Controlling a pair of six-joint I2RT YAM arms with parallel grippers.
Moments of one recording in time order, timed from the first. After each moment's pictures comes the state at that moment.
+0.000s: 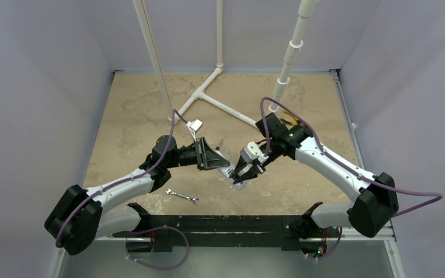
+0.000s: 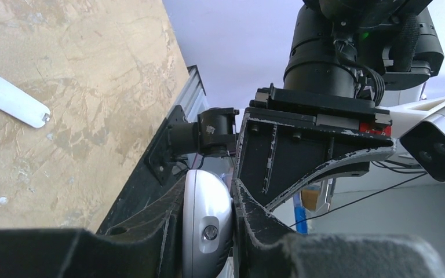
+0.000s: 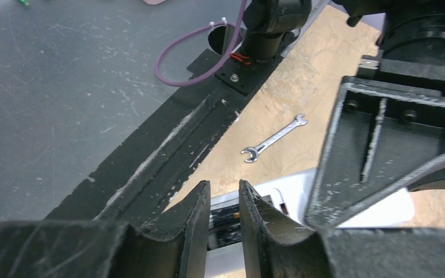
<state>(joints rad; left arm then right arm) -0.65 1.14 0.45 0.63 0.71 -1.23 0.65 1.31 1.06 -0.89 -1.25 -1.26</state>
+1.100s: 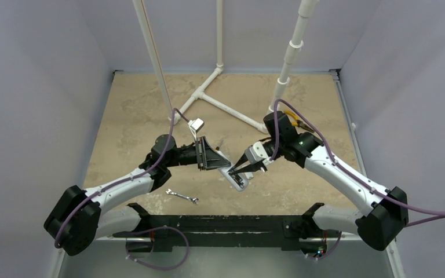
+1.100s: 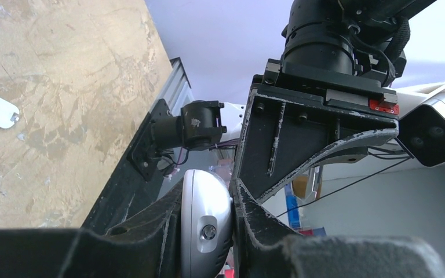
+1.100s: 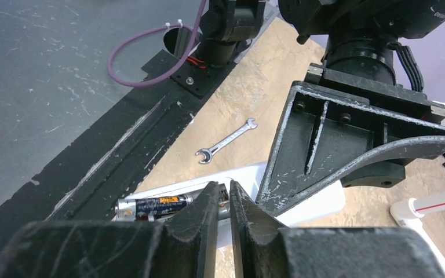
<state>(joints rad) -0.65 1.13 0.46 0.64 0.74 -1.26 0.65 1.19 0.99 -0.60 -1.21 -1.10</state>
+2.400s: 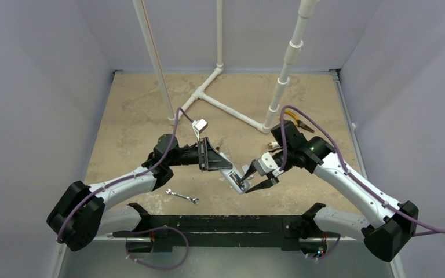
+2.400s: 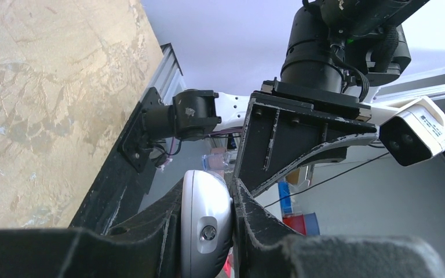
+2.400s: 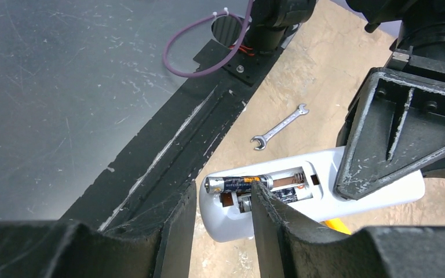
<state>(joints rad) -0.66 1.18 0.47 0.69 0.79 -1.28 0.64 1.08 0.99 -0.95 -1.19 -1.22</state>
